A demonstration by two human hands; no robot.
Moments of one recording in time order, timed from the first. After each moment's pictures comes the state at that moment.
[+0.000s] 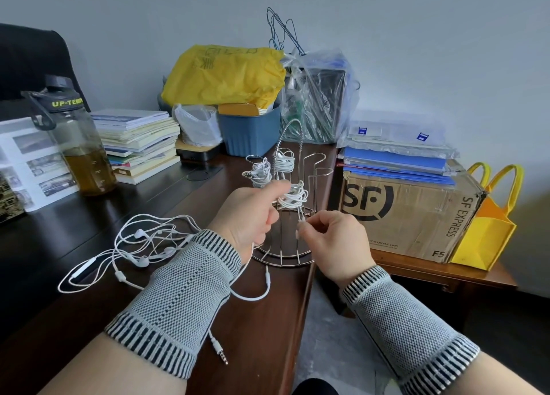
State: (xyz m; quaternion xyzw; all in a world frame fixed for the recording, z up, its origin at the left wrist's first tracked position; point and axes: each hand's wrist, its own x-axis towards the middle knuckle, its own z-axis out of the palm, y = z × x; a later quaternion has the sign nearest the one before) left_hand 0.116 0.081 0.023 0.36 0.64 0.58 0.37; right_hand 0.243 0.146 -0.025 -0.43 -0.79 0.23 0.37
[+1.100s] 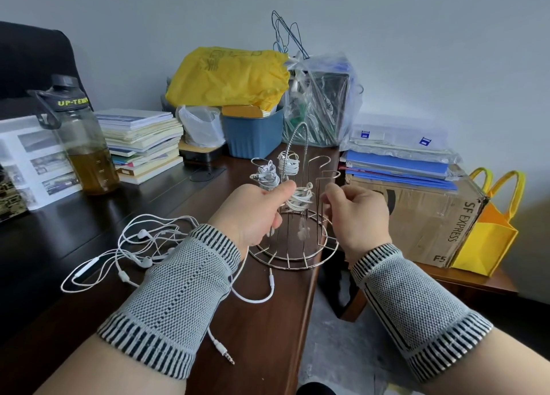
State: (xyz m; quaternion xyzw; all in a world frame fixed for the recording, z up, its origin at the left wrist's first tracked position) left_hand 0.106 0.078 0.029 0.43 0.70 0.49 0.28; right_hand 0.238 0.168 0.003 -0.43 -0.66 0.34 0.51
